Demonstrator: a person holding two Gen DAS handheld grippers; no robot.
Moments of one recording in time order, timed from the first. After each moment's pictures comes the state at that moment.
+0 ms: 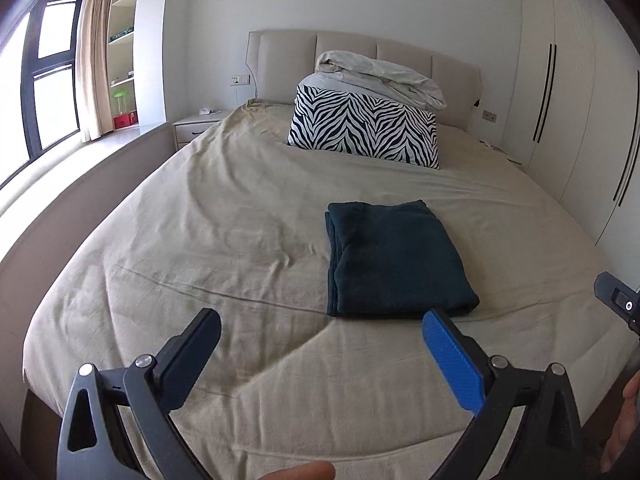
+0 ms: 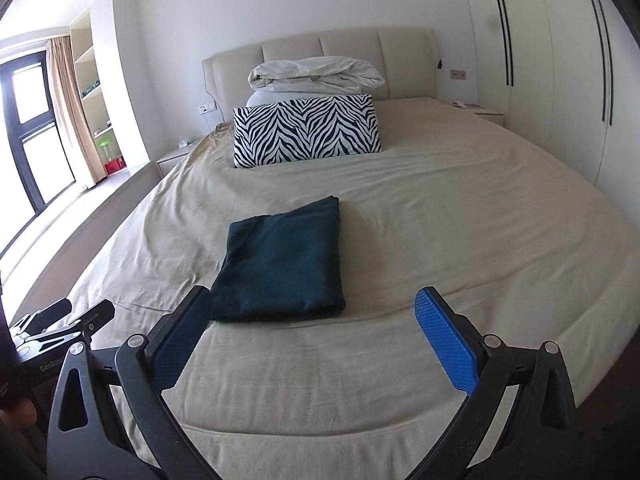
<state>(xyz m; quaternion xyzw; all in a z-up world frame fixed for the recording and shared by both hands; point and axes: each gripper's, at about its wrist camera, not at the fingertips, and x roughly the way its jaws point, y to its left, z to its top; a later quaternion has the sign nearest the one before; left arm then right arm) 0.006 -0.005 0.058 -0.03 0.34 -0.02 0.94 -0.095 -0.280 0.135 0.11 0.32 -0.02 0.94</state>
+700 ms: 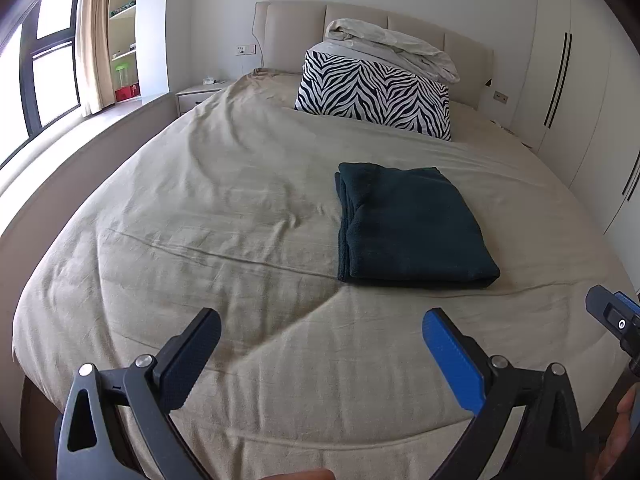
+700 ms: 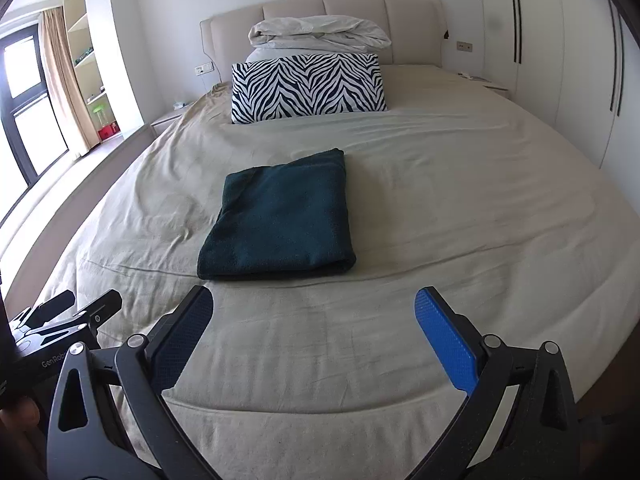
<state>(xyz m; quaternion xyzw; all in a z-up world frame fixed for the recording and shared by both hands) 0.021 0.008 0.023 -0.04 0.38 -0.01 0.92 -0.057 -0.262 0.086 0.07 0.37 -0.01 0.93</state>
